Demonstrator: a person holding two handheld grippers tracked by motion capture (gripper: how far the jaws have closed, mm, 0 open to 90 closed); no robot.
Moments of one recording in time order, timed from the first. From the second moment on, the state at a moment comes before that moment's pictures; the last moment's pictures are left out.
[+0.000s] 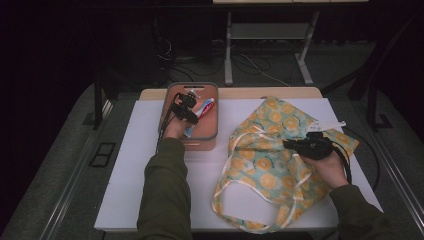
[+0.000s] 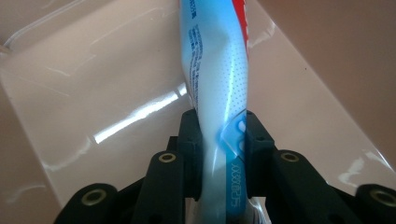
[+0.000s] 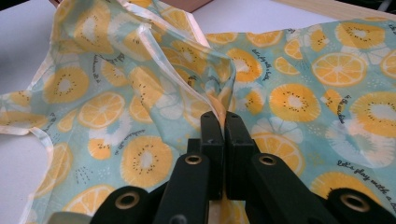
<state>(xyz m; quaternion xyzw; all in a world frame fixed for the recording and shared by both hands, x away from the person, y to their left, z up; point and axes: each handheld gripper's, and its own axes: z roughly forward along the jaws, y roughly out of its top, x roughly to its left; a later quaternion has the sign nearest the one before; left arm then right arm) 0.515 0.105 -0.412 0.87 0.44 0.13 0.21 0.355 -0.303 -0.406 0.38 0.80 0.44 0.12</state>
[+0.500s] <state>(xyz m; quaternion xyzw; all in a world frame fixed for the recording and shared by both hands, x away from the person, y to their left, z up) 0.503 0.112 -0.372 0.86 0.42 0.14 0.27 0.355 -0.304 -0.405 0.38 0.80 0.44 0.13</state>
